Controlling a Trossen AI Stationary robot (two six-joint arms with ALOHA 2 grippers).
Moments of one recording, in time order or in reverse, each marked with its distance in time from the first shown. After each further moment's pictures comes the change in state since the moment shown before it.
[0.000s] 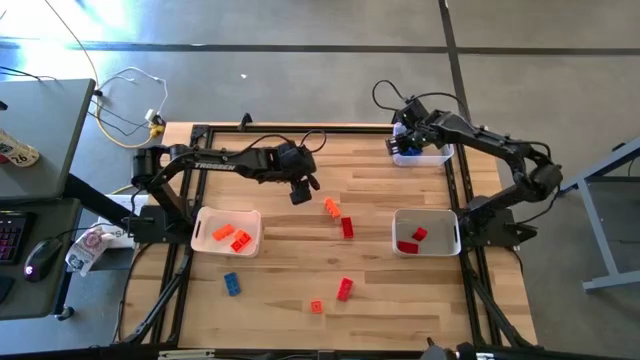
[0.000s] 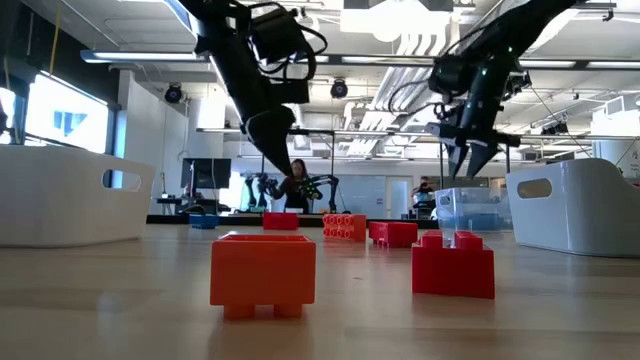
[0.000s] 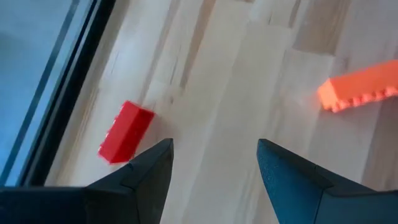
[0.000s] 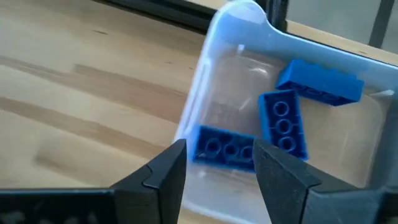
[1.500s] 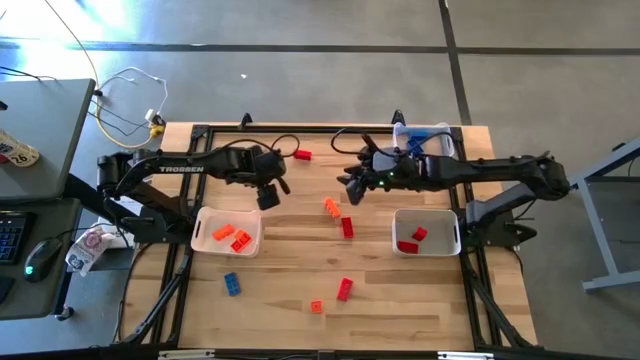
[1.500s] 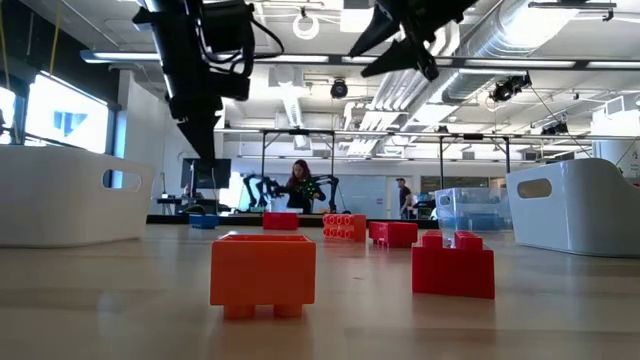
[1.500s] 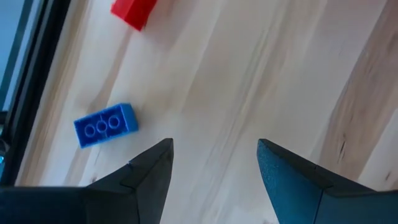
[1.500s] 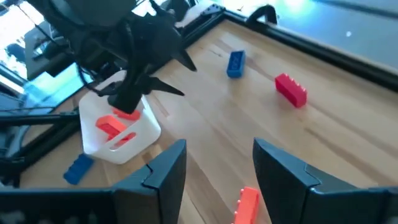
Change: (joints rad) left arm 0.010 -0.263 -0.156 -0.343 0.017 -0.130; right arm 0.736 -0.078 0.098 0.436 0.080 0.145
